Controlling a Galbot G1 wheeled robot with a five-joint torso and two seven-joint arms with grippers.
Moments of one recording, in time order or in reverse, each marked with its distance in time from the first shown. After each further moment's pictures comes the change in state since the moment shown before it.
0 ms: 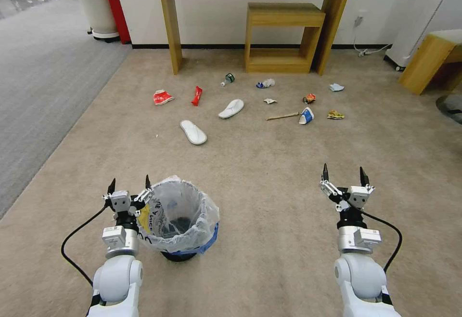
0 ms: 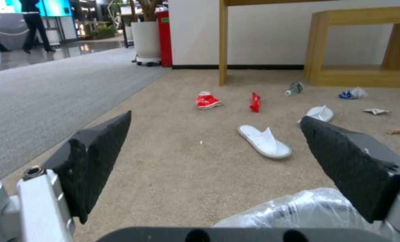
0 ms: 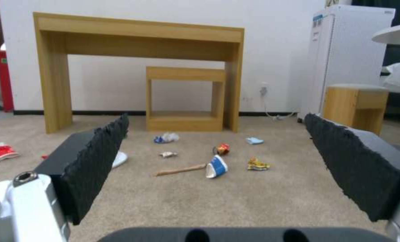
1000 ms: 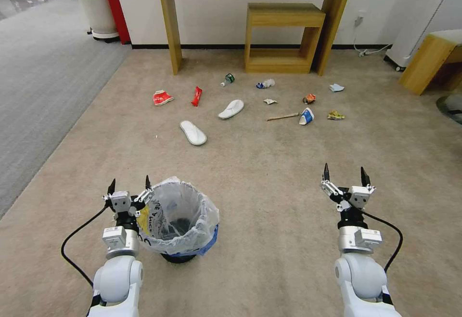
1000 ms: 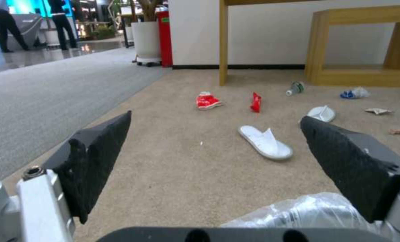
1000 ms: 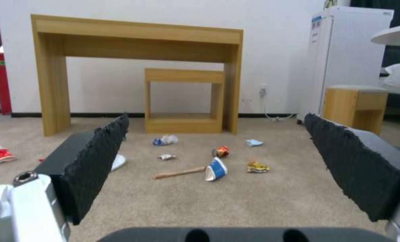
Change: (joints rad) left arm 0.000 -0.002 0.001 0.000 0.006 0.000 -0.003; right arm 0.002 -0.004 0.001 -0.003 0.006 0.007 0.003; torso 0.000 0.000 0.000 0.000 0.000
